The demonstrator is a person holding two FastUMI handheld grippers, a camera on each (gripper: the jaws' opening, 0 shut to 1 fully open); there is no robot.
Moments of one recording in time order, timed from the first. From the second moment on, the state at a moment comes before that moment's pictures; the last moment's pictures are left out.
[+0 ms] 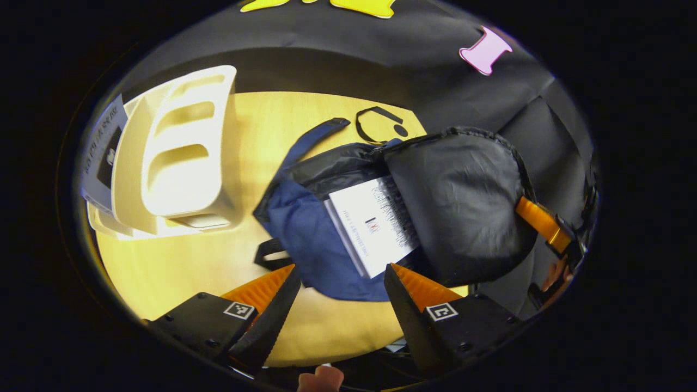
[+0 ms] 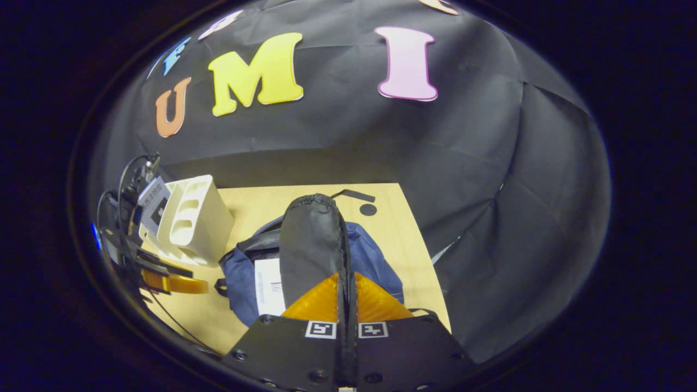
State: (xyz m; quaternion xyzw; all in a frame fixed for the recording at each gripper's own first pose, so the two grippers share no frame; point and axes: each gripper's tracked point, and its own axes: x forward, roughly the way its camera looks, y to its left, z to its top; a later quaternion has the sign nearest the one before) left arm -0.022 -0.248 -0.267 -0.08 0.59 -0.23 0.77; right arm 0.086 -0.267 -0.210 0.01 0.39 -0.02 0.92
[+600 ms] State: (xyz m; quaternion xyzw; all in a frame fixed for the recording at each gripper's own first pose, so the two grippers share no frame) left arm 0.035 -0.006 -0.151 -0.03 0.44 -0.04 0.90; right arm 0.077 -0.244 -0.207 -0.02 0.39 -0.03 0.92
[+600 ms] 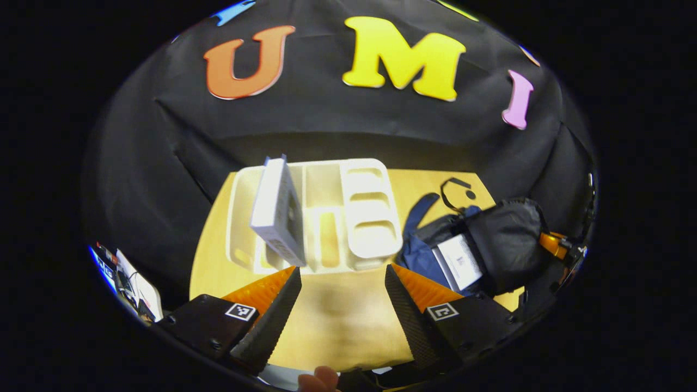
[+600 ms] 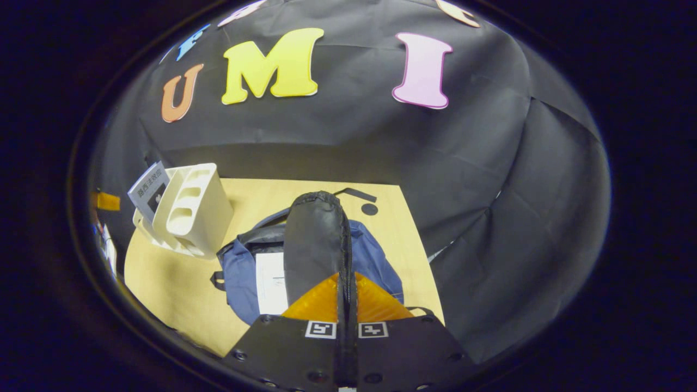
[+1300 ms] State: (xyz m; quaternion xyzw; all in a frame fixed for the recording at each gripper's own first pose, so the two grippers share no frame) left arm 0.136 0.063 -0.197 -0.09 0.55 -0.06 0.83; right arm 0.081 -0.231 -0.213 -0.03 0.41 -0.06 0.91
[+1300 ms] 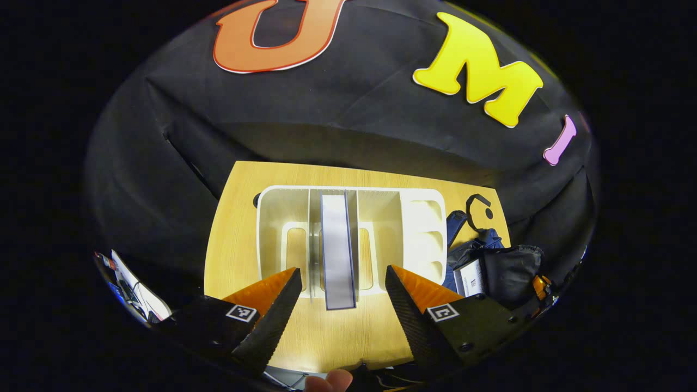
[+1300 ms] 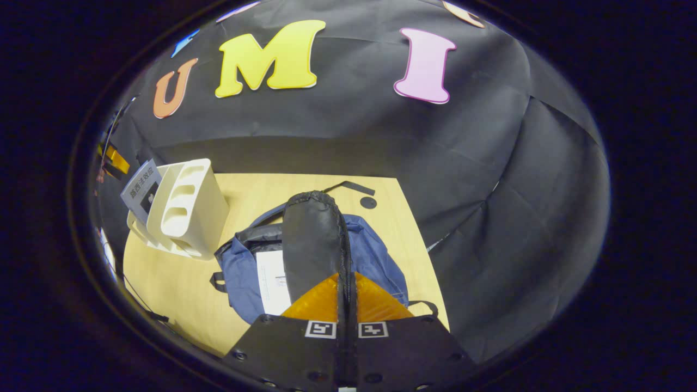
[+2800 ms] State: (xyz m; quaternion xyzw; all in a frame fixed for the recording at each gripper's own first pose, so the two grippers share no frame) left arm 0.114 0.066 -0.266 -0.05 0.72 0.00 0.70; right arm 0.072 -0.242 -0.230 -0.01 0.42 -0.05 0.91
